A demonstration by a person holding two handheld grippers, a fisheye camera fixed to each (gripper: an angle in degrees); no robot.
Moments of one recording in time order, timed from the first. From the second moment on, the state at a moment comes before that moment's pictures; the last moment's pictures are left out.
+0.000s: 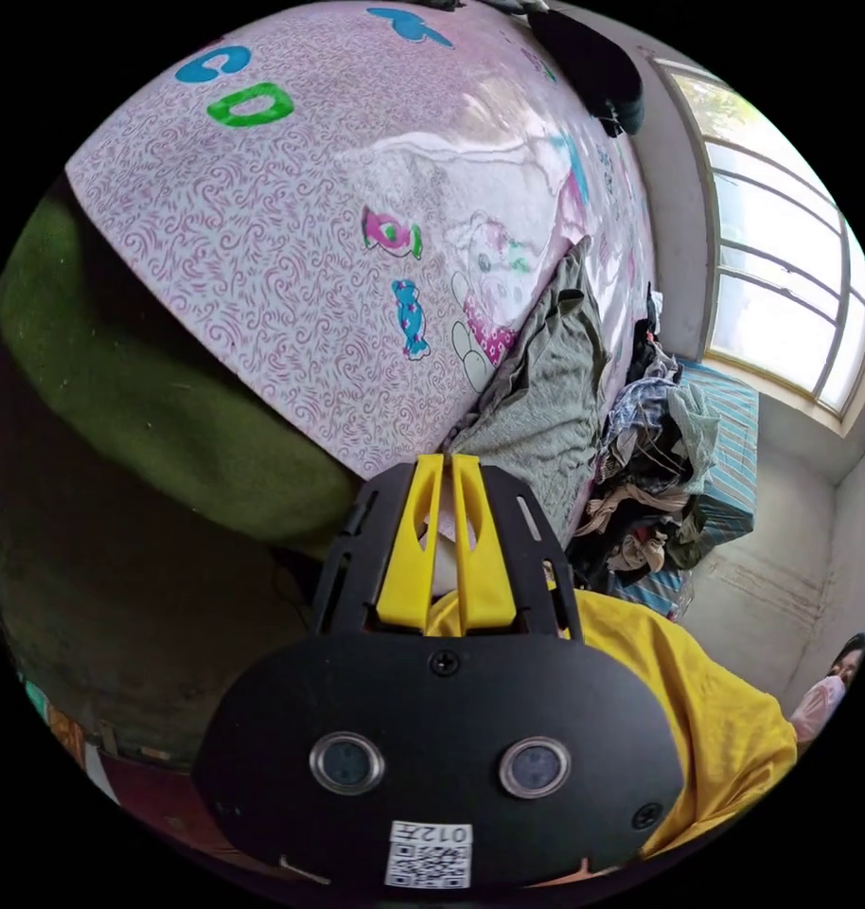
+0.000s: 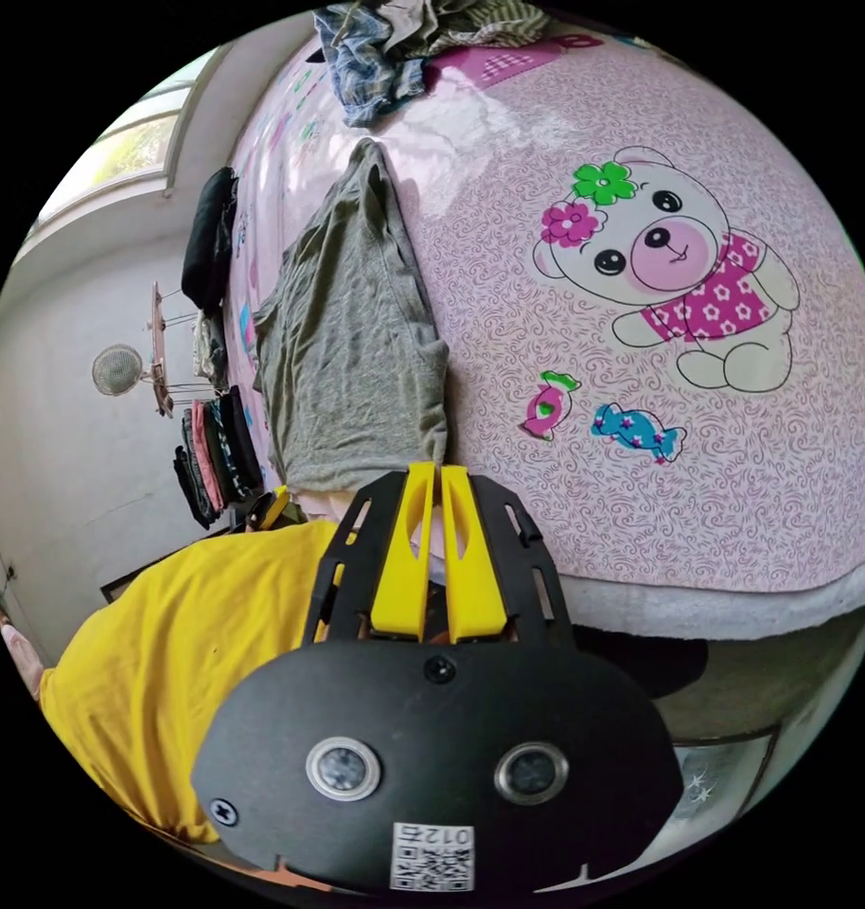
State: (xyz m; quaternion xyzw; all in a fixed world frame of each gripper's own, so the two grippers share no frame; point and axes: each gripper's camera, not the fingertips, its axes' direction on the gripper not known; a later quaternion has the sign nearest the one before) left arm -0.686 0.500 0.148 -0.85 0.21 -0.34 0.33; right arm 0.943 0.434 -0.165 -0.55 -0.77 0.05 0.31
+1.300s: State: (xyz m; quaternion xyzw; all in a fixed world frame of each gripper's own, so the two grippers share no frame) left arm -0.249 0.666 0.083 -0.74 0.50 0.28 0.36; right arm 0.693 0.296 -0.439 -0.30 -0.70 -0.42 0.49
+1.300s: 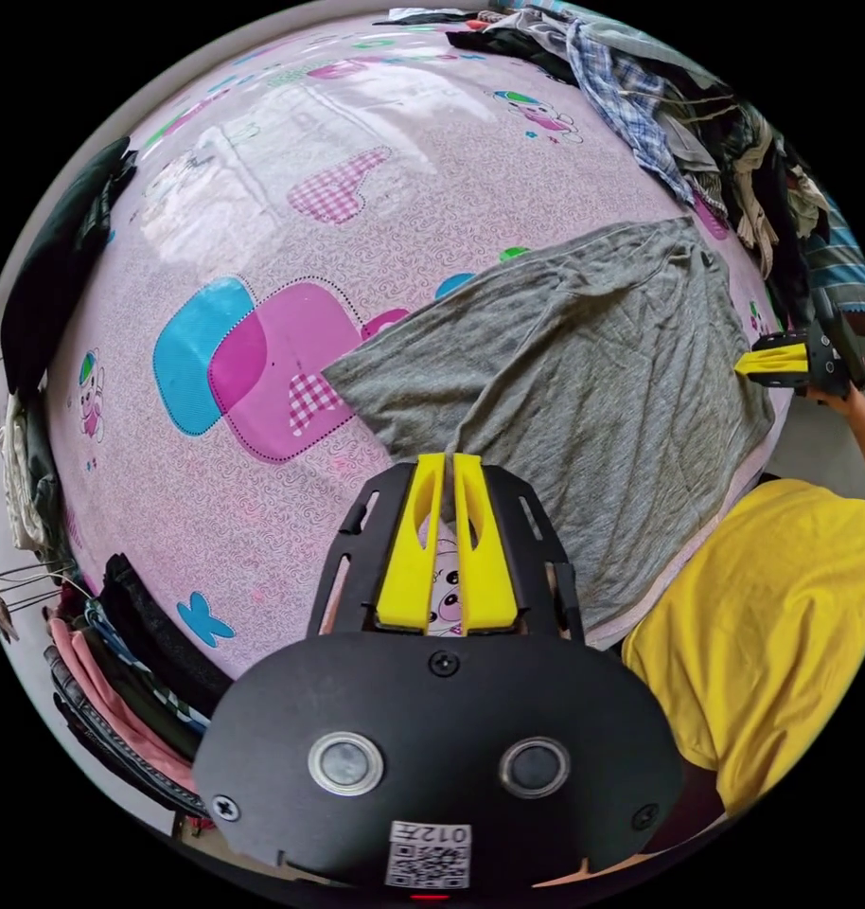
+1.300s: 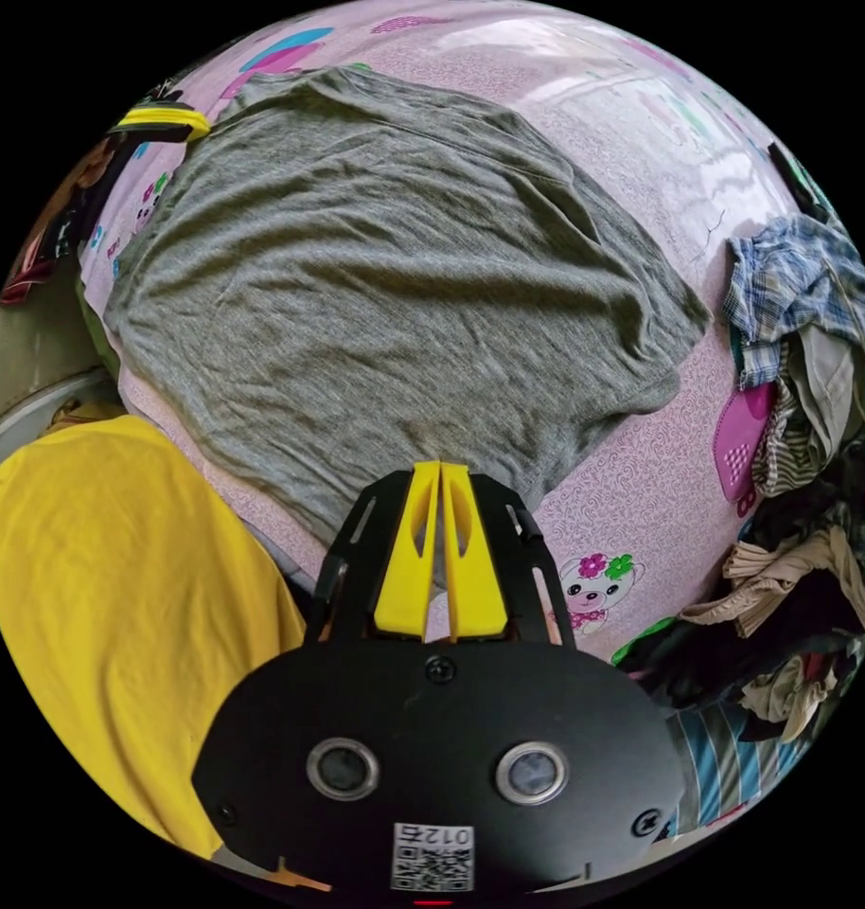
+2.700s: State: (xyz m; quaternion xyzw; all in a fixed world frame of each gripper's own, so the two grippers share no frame) left arm -0.363 0.938 0.201 -0.77 0.50 0.22 0.31; right arm 0.575 0.069 -0.489 -0.09 -0.83 -0.42 0.37
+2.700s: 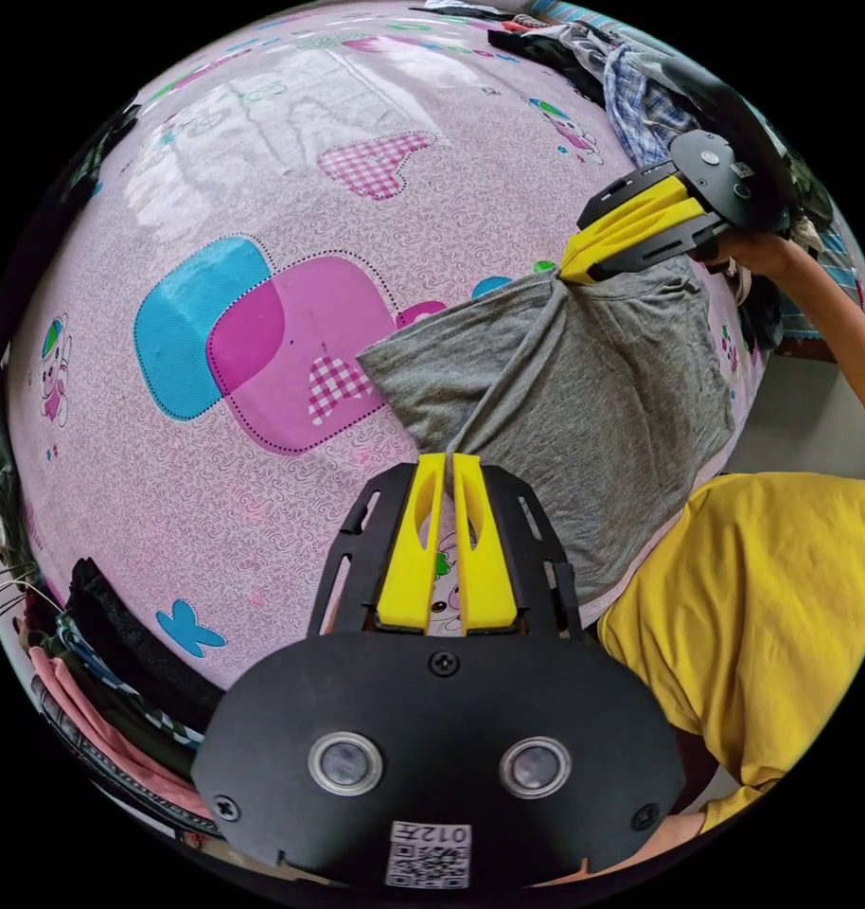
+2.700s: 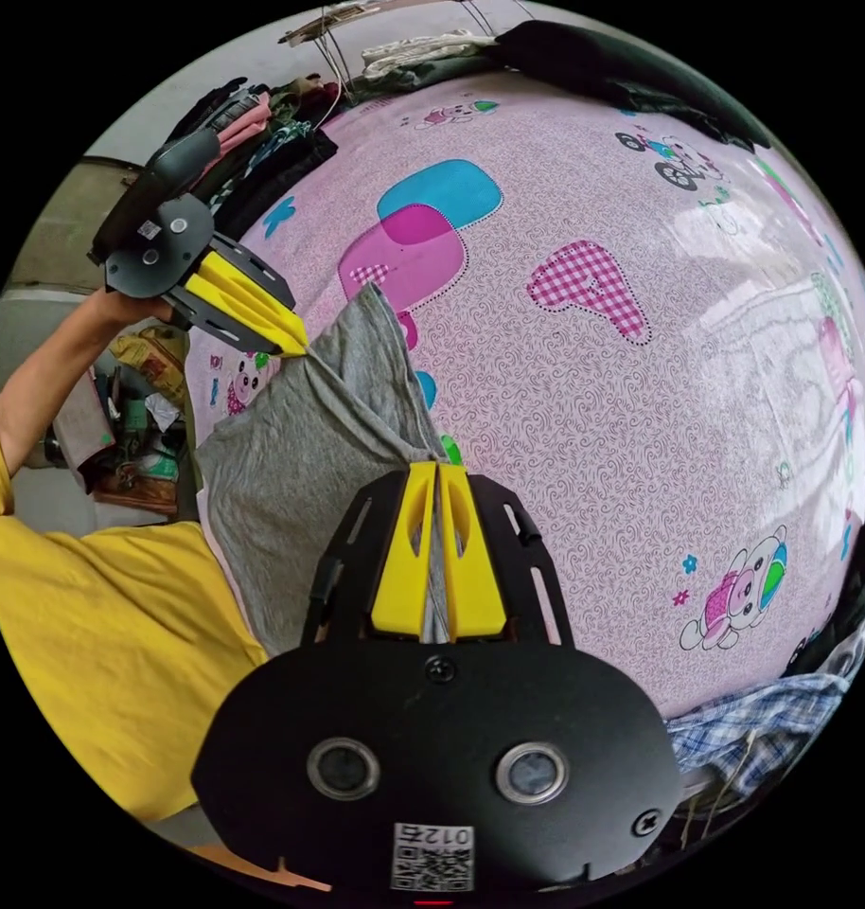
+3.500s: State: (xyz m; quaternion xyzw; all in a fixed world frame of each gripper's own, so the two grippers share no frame) left arm -0.451 0.982 0.264 -0.76 0.52 0.01 0.38; right arm 0.709 0.121 -0.262 -0.31 -0.84 -0.14 0.41
